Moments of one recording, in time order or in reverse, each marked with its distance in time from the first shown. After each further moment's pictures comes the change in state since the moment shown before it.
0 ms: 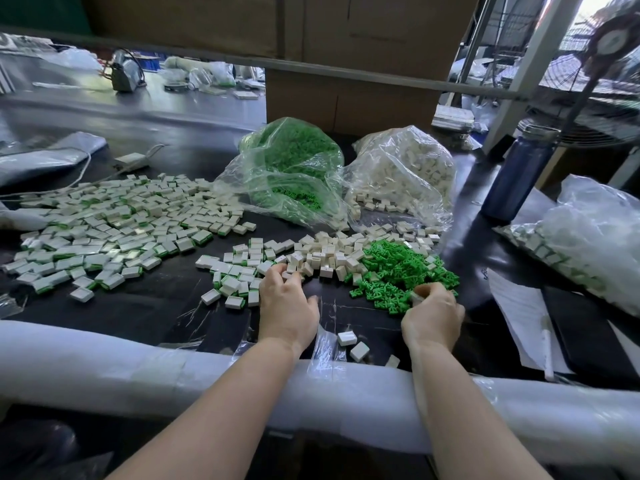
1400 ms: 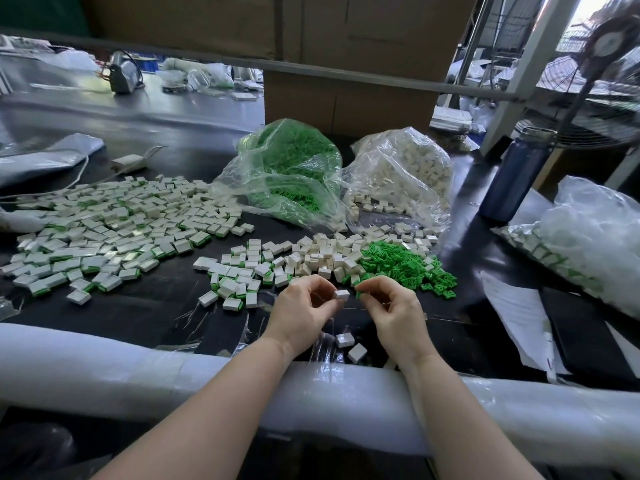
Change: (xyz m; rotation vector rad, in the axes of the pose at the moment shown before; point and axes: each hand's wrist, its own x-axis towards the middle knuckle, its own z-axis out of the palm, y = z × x) left_hand -0.001 0.002 -0.001 -0.469 -0.172 0.210; right_hand -0.025 -0.016 -0.004 0.478 -0.398 -0.481
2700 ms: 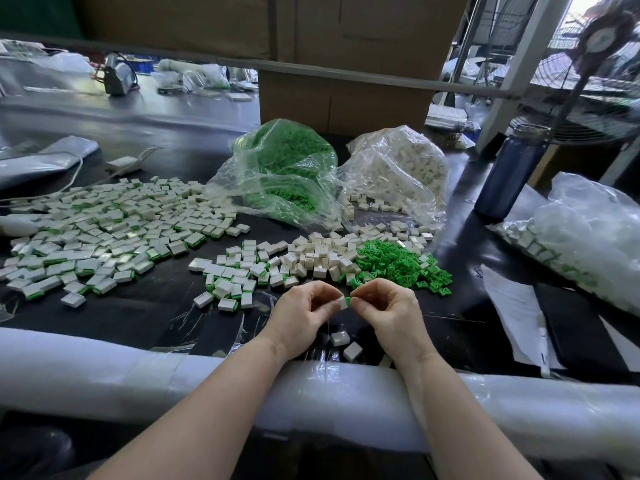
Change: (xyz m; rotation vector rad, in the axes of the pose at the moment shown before) left_hand 0.000 -0.002 0.002 -0.098 -0.147 0.003; right_hand -0.003 -0.005 -0.004 0.185 -0.047 0.076
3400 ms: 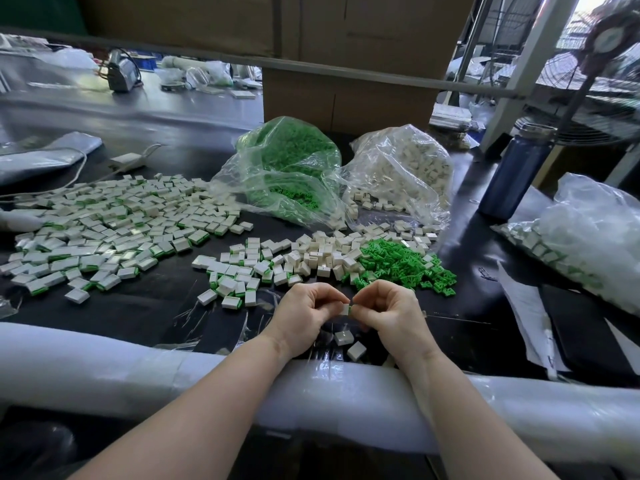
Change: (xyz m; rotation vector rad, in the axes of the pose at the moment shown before) left_hand -0.003 0.007 -0.001 -0.063 -0.015 -0.007; right_hand -0.001 -0.002 -0.001 0.070 -0.100 0.103
